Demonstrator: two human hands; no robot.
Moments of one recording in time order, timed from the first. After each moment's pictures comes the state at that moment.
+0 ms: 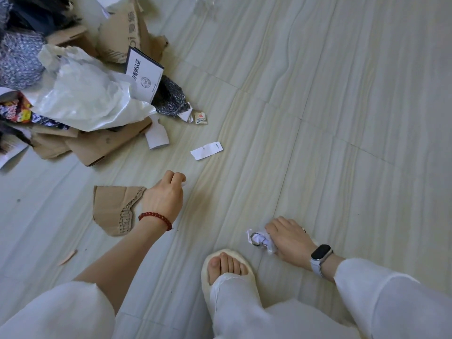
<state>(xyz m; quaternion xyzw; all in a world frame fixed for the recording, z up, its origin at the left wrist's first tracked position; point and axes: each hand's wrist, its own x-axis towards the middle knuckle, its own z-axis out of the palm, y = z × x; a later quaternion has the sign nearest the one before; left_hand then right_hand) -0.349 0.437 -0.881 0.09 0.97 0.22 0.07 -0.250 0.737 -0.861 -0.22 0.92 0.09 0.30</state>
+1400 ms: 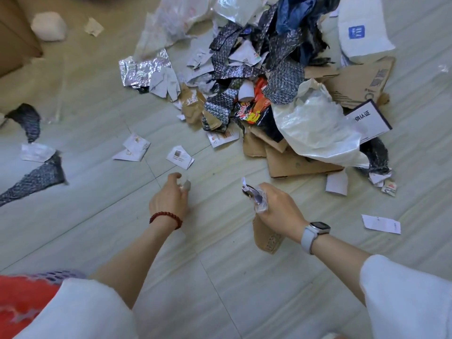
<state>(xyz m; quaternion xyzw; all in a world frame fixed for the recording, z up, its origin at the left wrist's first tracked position) -0.277 0.160 -0.878 -0.45 0.85 0.24 0.10 -0.390 0.371 -0.858 -0.31 0.88 -0.26 0.26</state>
